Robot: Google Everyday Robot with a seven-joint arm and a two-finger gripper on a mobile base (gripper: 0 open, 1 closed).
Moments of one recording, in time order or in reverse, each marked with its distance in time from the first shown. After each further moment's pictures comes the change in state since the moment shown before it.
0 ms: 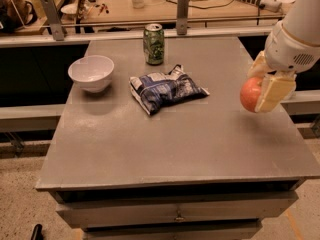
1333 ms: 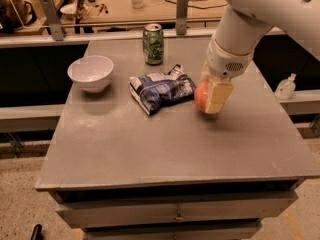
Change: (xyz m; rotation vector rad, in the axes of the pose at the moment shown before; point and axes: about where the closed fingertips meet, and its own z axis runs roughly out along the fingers) arm -0.097 -0.026 0.054 0.009 0.001 -0.073
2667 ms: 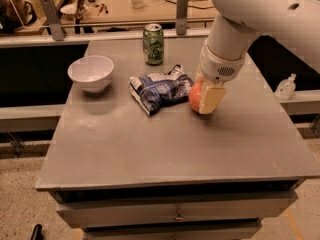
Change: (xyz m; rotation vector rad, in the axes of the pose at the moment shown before) arm -0.012 0.002 0.013 -0.006 0.008 -0.005
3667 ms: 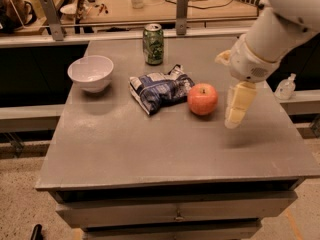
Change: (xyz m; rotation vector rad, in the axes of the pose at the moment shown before) arm 0.035 0.005 -0.018 0.051 -0.168 0.054
